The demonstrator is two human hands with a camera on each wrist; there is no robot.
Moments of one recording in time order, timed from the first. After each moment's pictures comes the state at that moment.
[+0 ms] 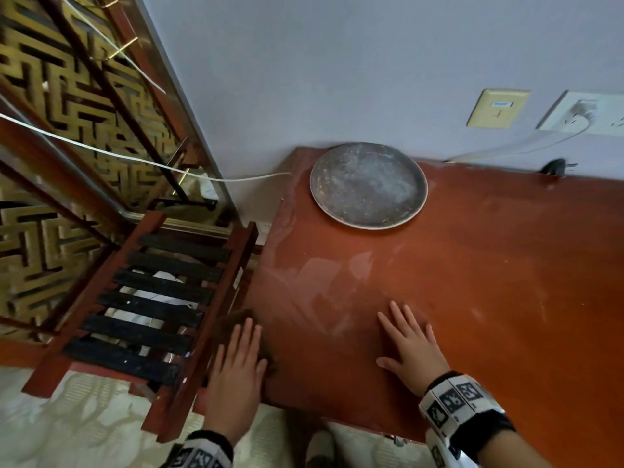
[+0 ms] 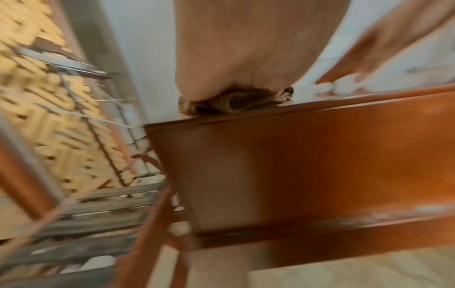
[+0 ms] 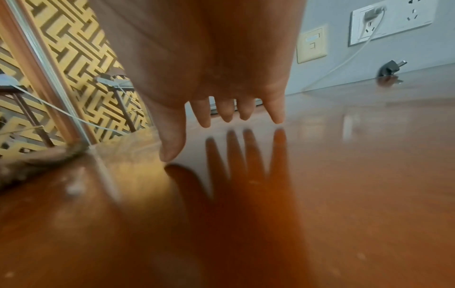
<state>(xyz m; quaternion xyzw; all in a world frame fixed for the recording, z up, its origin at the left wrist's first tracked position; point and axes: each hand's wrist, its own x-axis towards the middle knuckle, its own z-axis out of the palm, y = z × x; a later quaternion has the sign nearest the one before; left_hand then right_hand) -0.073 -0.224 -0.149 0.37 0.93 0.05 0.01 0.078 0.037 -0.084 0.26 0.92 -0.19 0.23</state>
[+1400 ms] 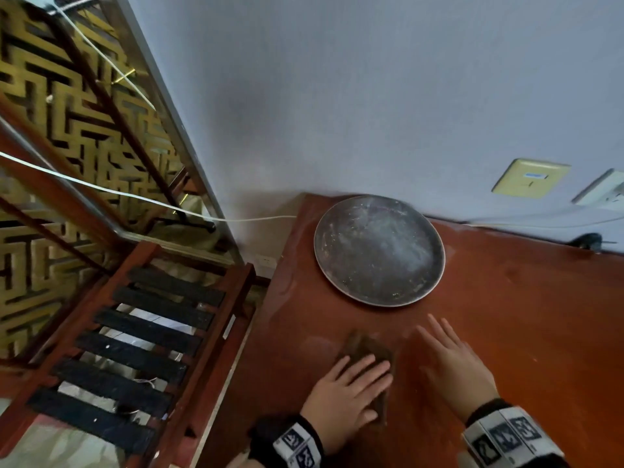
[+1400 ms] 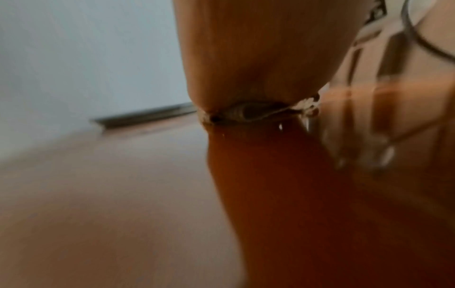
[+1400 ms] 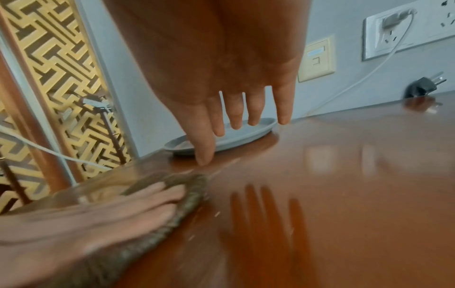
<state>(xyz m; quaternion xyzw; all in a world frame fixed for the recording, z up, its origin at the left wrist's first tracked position) -0.103 -0.029 -0.136 0.66 0.74 0.03 0.11 0.007 0.150 -0.051 0.30 0.93 -0.13 0.14</state>
